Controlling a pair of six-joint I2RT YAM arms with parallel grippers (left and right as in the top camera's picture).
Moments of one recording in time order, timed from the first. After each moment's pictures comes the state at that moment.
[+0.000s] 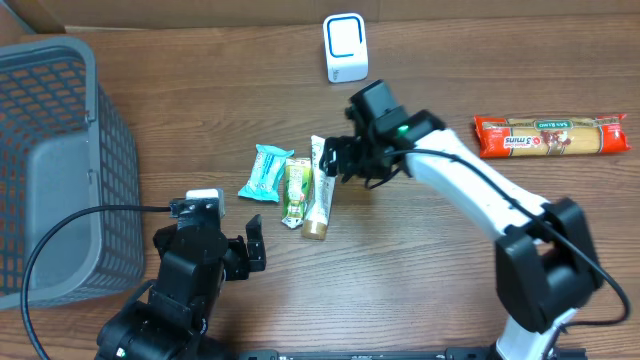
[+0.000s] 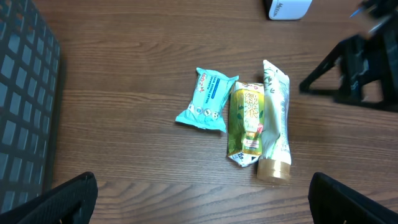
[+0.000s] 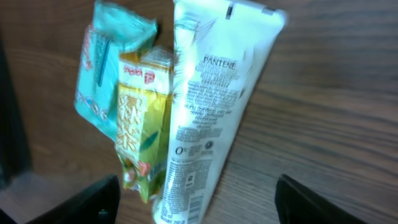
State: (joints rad) left arm -0.45 0.66 0.92 -1.00 -0.33 -0.39; right arm 0.57 1.92 1.45 -0.69 -0.32 0.54
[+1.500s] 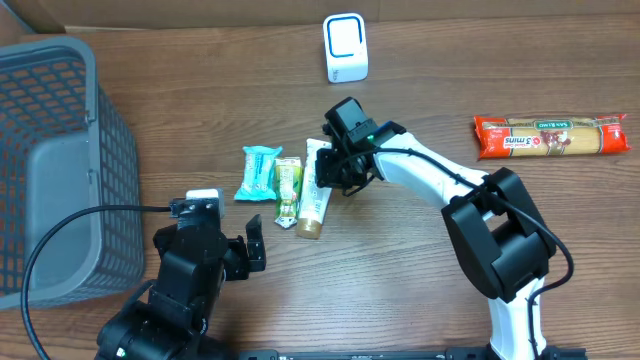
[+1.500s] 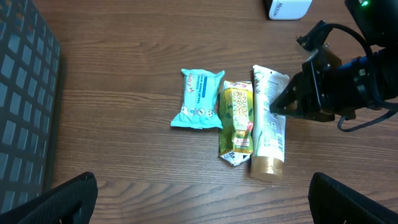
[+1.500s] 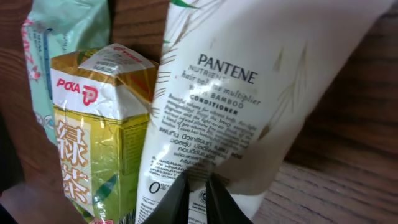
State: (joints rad) left arm -0.45 0.66 0.92 -1.00 -0.33 -0.39; right arm 0.60 2.12 1.48 -0.56 -0.39 0.61
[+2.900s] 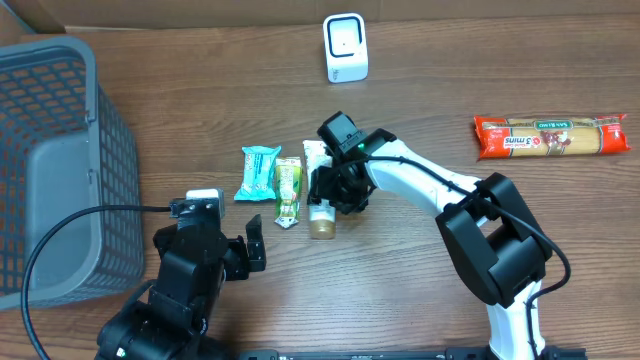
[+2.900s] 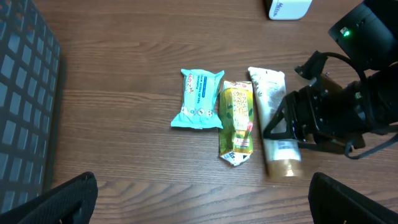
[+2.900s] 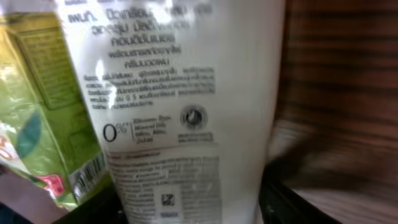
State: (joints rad) left arm -0.45 0.66 0.92 -1.00 -0.33 -0.39; right arm 0.65 2.11 1.47 -0.73 -0.38 0.73
